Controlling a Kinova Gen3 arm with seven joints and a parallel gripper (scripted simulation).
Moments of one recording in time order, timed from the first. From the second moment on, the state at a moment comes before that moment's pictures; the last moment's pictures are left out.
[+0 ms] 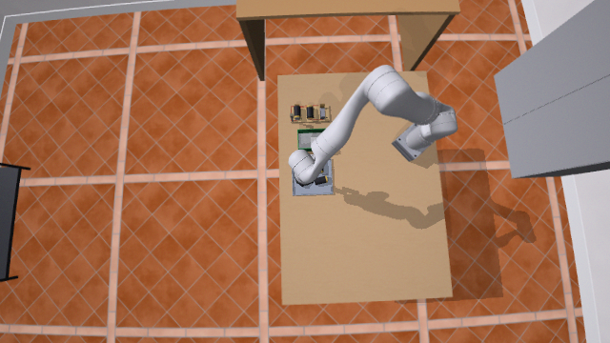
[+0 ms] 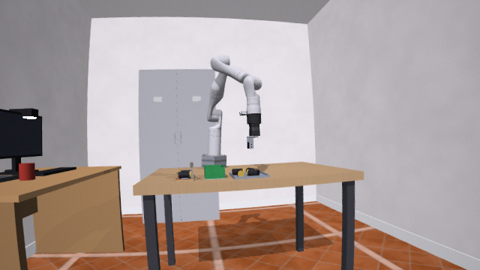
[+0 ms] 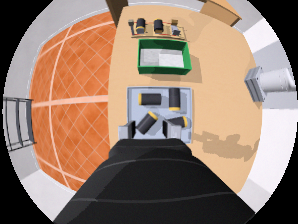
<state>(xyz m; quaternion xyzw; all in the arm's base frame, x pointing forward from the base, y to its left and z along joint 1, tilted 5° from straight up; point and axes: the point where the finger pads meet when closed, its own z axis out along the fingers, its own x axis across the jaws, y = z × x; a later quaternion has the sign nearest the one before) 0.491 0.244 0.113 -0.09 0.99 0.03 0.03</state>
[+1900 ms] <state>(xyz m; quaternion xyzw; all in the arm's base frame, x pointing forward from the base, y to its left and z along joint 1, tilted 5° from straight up) 0.494 0.253 0.108 0.19 0.98 0.04 0.02</state>
